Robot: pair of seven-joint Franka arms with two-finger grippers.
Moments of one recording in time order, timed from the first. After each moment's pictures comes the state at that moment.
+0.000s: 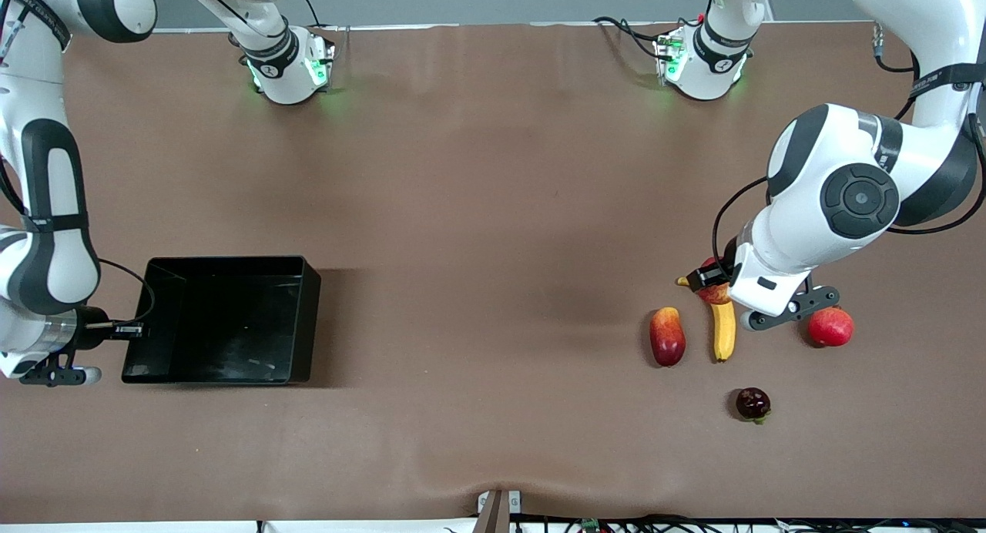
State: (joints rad) left arm 0.13 0.39 -0.49 -1.53 0.19 1.79 -0.70; right arm -0.23 0.73 -0.01 -1.33 0.15 1.90 -0.29
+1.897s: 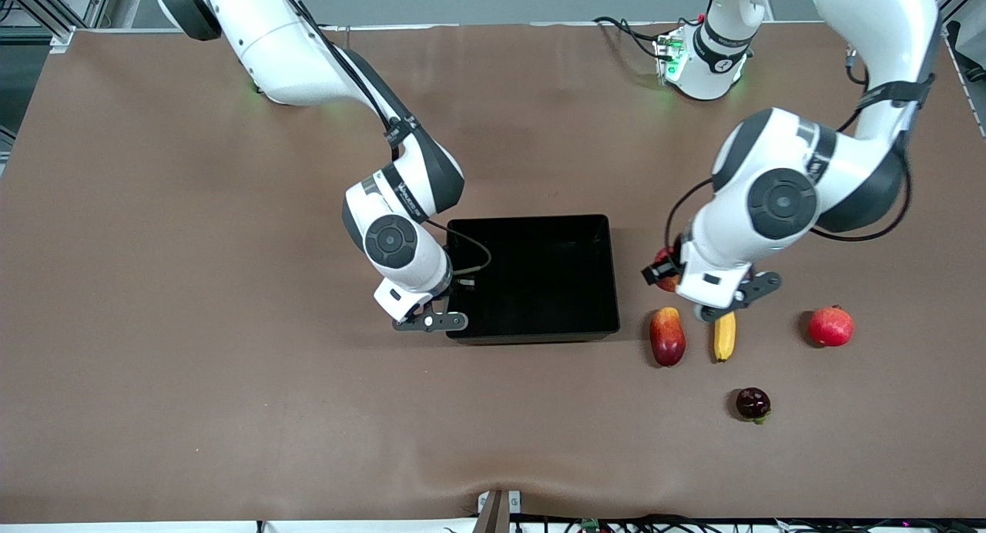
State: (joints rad) left arm 0.02 0.43 -0.50 -1.55 0.15 1.79 -0.92; right arm 0.59 0.79 0.00 -1.33 0.16 2.12 0.51
